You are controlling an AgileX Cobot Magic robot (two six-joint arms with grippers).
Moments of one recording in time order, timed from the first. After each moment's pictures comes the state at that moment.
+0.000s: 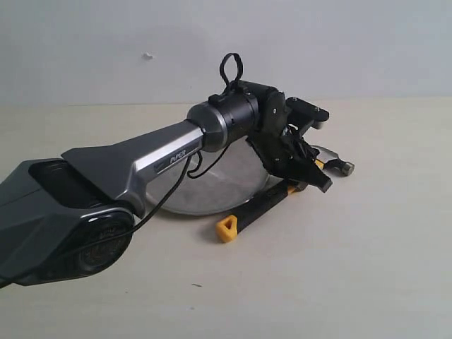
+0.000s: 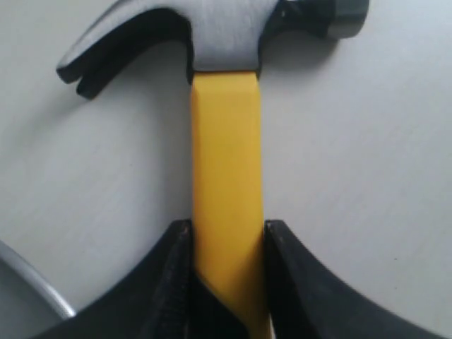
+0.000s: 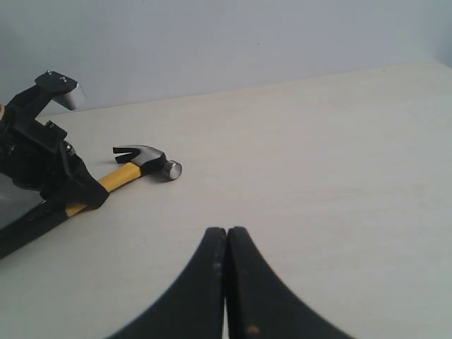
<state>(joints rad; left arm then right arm) -0.77 2.76 -2.54 -0.17 0.94 0.19 0.03 0.01 0.00 -0.16 0.36 0.30</state>
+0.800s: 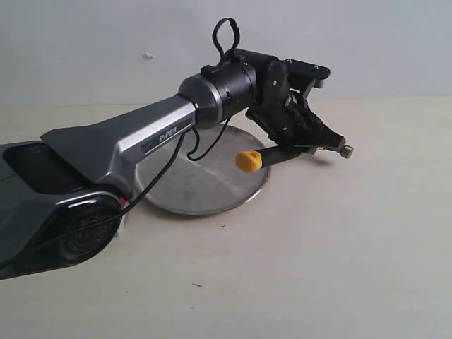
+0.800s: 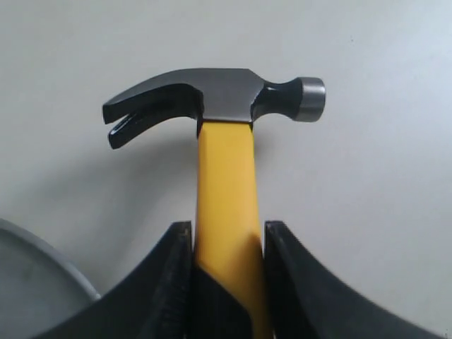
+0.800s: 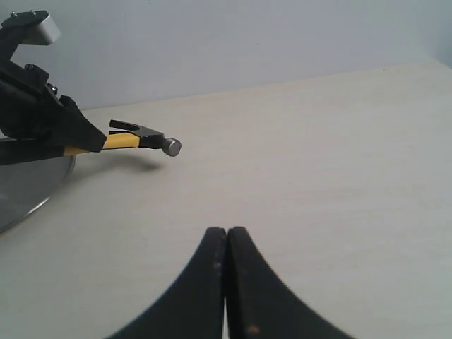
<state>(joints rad) -0.77 2.66 -2.53 -0.13 0.85 0.01 0.03 0.01 0.00 -0.16 0.36 0.30</state>
